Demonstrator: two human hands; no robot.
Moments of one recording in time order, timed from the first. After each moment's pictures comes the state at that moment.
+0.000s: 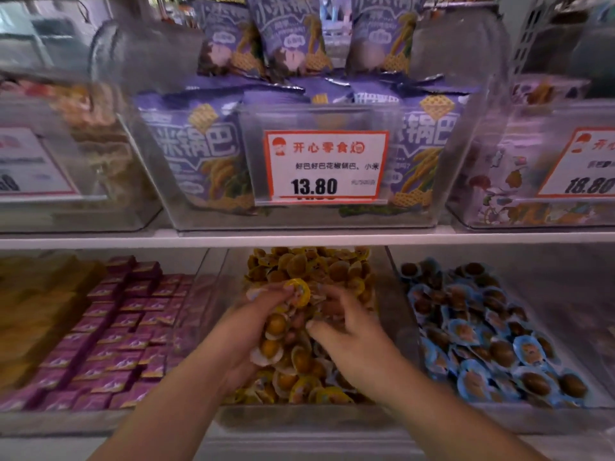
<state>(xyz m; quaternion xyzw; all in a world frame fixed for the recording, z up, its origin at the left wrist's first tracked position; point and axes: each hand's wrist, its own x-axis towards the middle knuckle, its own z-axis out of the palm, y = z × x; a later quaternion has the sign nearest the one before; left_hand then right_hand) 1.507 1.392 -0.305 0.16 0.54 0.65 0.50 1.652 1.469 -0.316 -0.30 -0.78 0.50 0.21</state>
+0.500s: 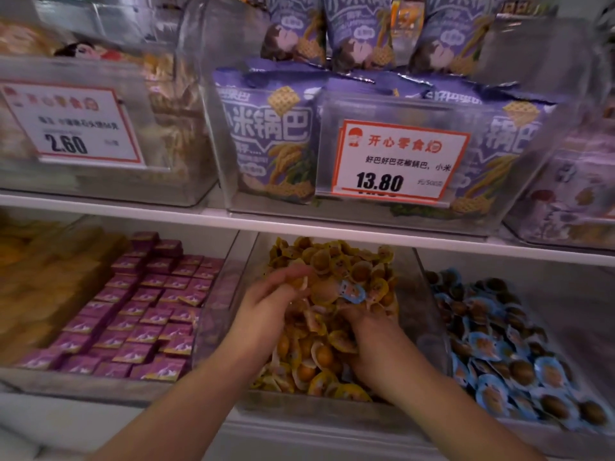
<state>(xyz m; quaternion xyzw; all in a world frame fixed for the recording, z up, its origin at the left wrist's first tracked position) 1.498 1.383 -0.319 0.27 0.59 0.69 0.32 1.647 1.491 -0.337 -0.30 -0.94 0.13 0.03</state>
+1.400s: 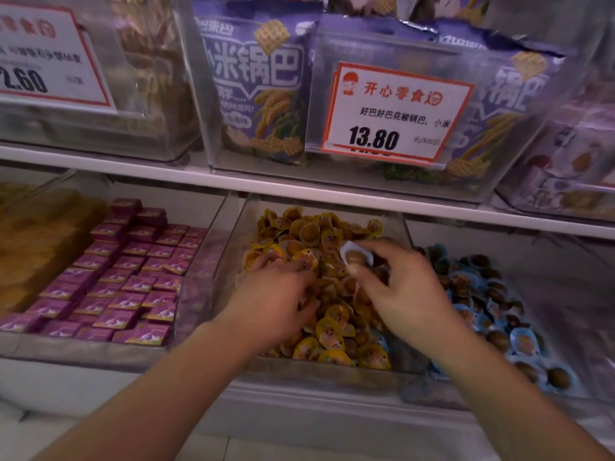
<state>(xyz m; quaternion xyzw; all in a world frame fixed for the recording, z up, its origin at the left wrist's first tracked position) 1.499 1.389 -0.333 0.63 0.76 0.13 -0.04 1.671 1.495 -0.286 -0.27 -0.89 0.26 0.28</state>
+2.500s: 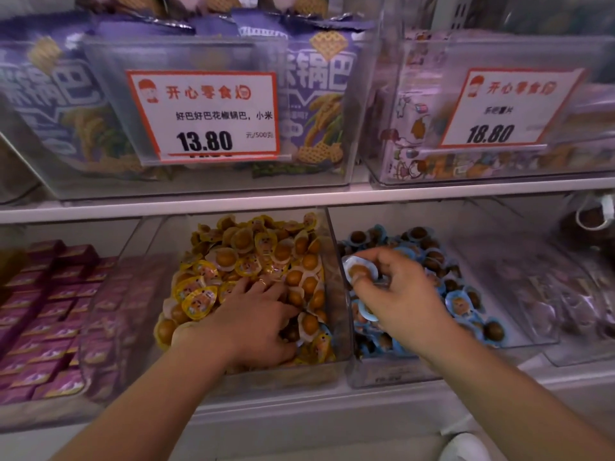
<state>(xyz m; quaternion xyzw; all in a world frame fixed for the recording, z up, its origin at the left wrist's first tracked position) 1.543 1.435 -0.342 0.70 0.70 -0.11 0.05 1.751 1.524 -0.308 -0.37 -0.75 0.43 0.34</state>
